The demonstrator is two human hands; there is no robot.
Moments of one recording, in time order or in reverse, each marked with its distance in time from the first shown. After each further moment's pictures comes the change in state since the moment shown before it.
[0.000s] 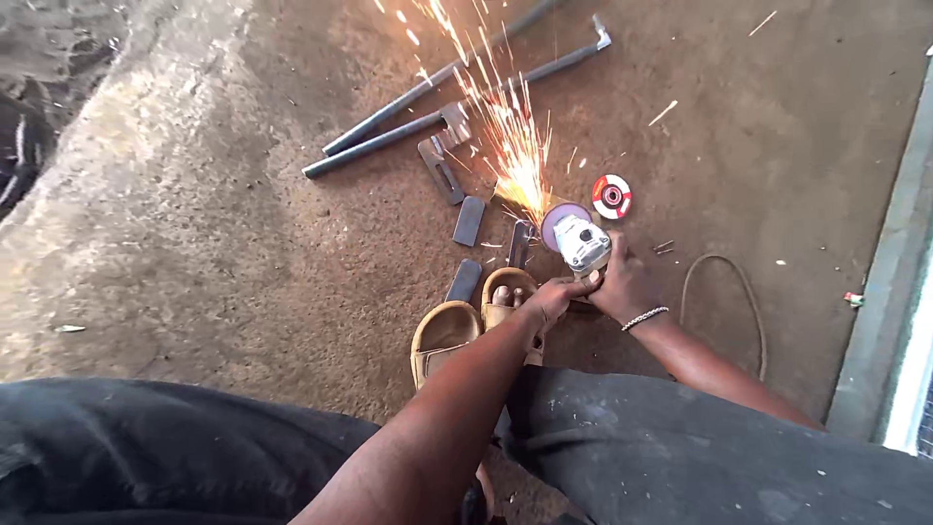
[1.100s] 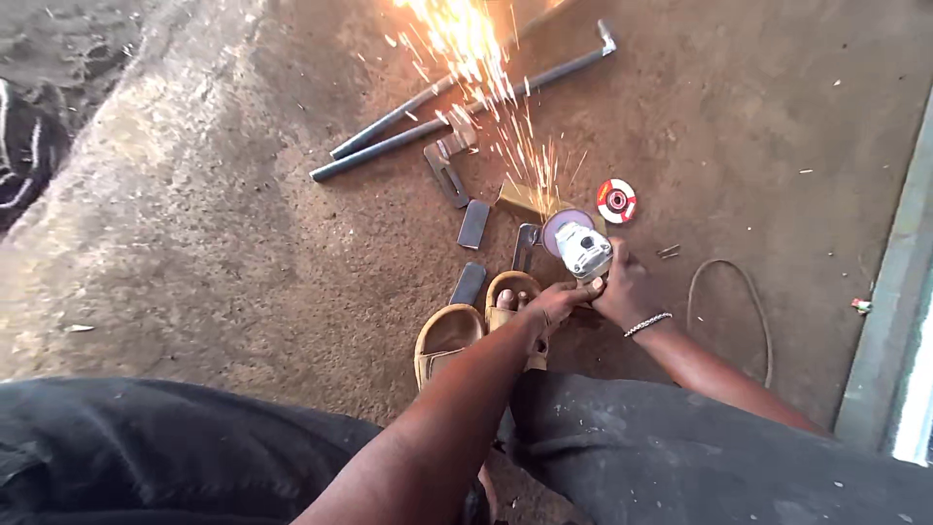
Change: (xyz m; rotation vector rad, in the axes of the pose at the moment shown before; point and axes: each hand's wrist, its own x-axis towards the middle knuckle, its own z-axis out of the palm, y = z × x) left_hand -0.004 0.002 -0.004 -0.015 -0.047 -0.006; right_hand 0.000 -0.003 0.003 -0.033 -0.007 -0.016
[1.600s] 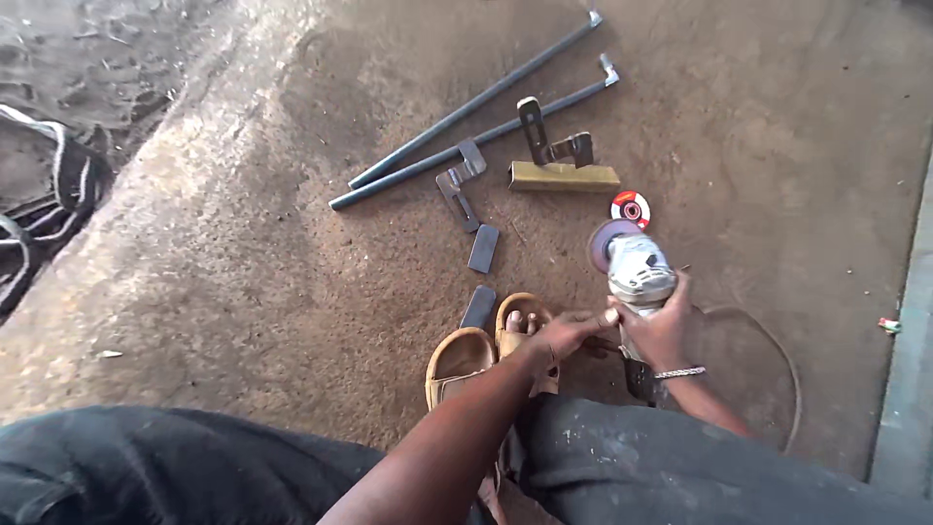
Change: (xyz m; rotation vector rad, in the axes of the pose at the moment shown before) left_hand -0.025 0.003 0.000 0.163 -0.082 0.047; right_hand -0.027 0.007 -0.008 0.355 0.300 0.256
